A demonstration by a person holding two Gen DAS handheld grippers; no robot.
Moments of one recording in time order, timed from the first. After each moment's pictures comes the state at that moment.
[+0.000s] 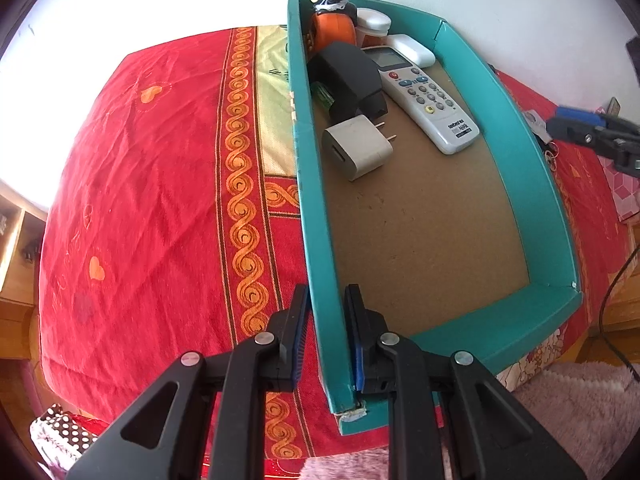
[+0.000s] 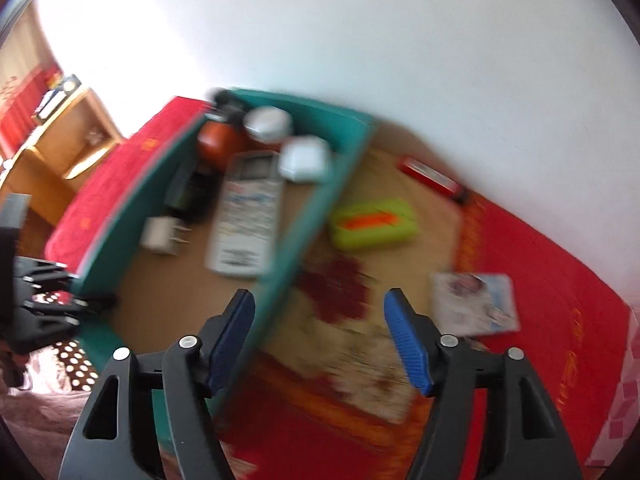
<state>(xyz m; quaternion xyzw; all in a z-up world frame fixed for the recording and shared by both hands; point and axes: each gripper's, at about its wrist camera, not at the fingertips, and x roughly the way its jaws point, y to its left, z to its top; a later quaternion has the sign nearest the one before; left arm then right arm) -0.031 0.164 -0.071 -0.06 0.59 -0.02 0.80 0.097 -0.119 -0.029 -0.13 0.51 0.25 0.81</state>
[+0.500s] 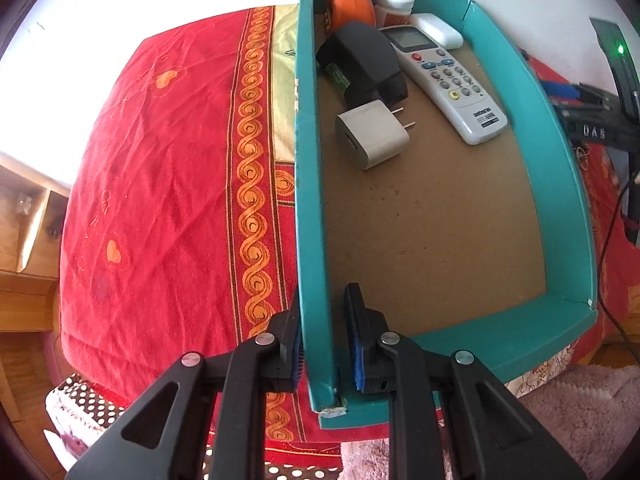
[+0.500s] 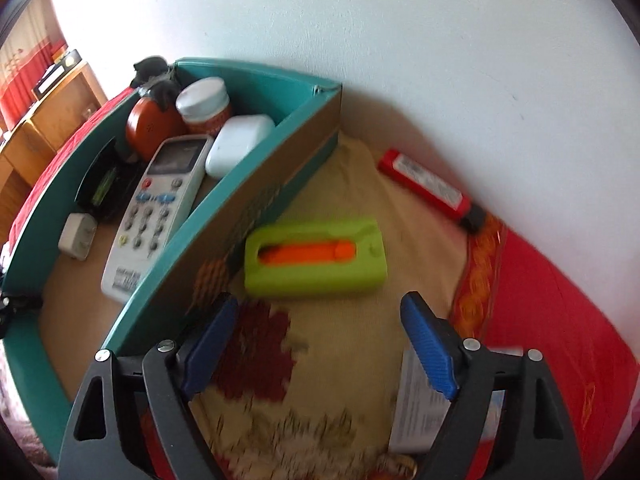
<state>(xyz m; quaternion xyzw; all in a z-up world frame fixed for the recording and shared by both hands) -0.010 0.140 -0.076 -0.04 0.64 0.04 0.77 0.172 -0.112 -0.088 -0.16 0.49 0.29 0.81</state>
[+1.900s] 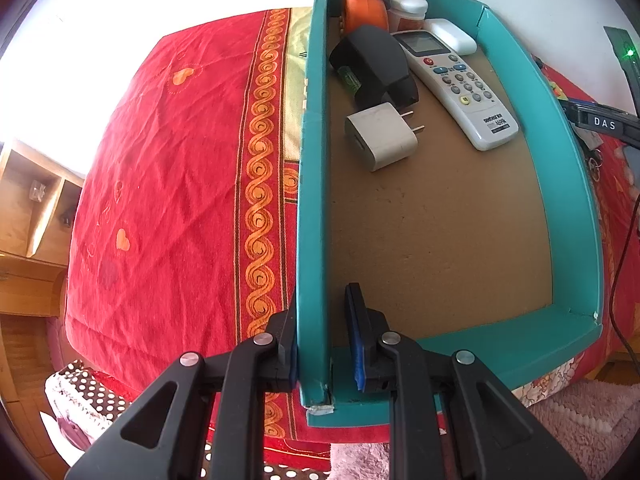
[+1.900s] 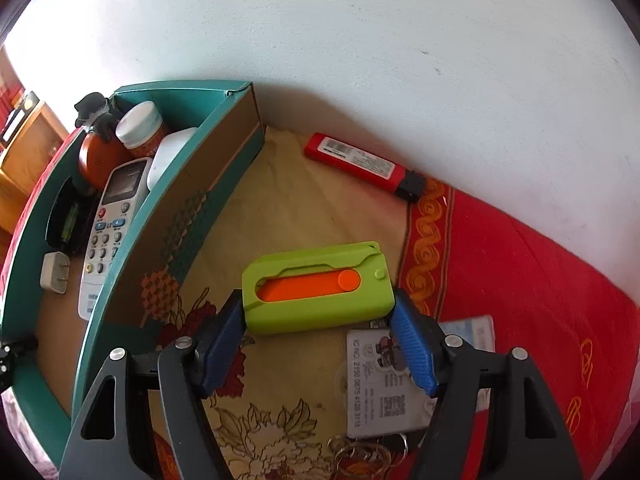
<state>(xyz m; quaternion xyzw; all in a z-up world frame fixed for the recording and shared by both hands) -0.022 0.130 -0.070 -0.05 0.63 0.07 0.77 0.180 -0.168 -0.087 -0.11 0.53 0.20 0.82</state>
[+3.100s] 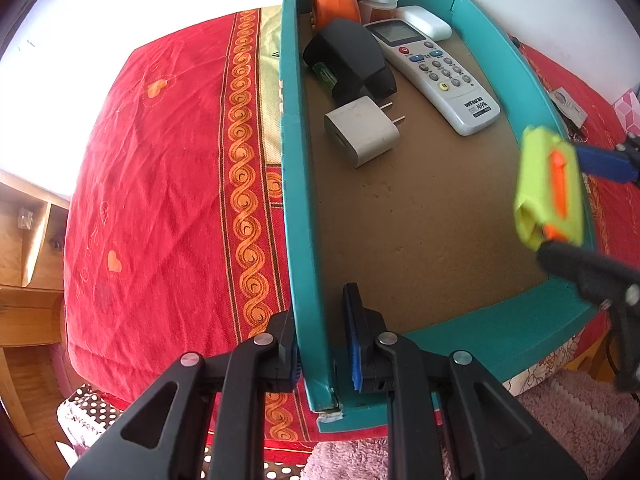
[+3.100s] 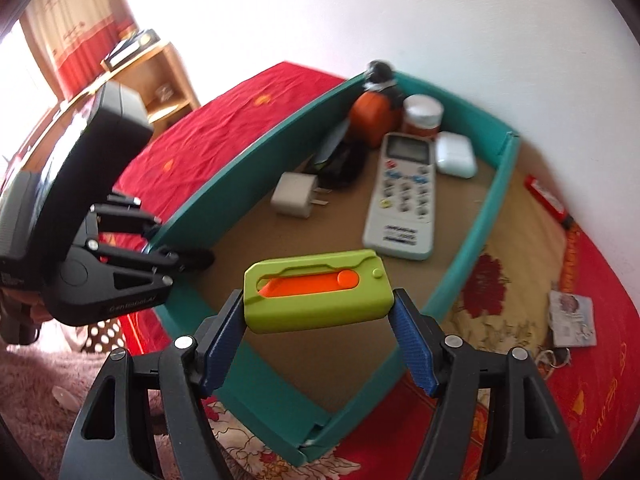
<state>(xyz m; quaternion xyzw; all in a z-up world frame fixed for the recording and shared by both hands) -0.005 0.126 -0.072 -0.02 0.64 0.03 0.77 0.022 -0.029 -0.043 -0.17 0.49 0.38 0.76</state>
